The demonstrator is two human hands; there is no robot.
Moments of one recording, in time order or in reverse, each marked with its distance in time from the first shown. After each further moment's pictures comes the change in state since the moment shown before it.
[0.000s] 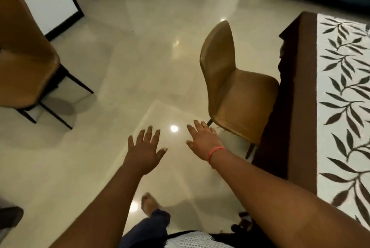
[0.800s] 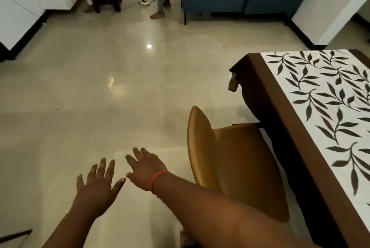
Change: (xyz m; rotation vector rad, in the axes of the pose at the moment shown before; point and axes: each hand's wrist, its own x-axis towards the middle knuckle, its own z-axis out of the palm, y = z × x) left_hand 0.484 -0.116 -0.252 0.181 -0.007 0.183; right_hand 0.456 -0.007 -0.219 0.246 0.140 0.074
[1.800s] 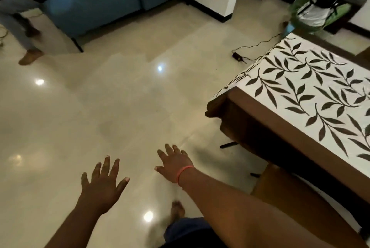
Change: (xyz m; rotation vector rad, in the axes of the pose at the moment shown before) left_hand 0.707 0.184 -0.289 0.310 -0.062 0.640; right_hand 0.389 0.413 -0.274 0.258 0.082 0.865
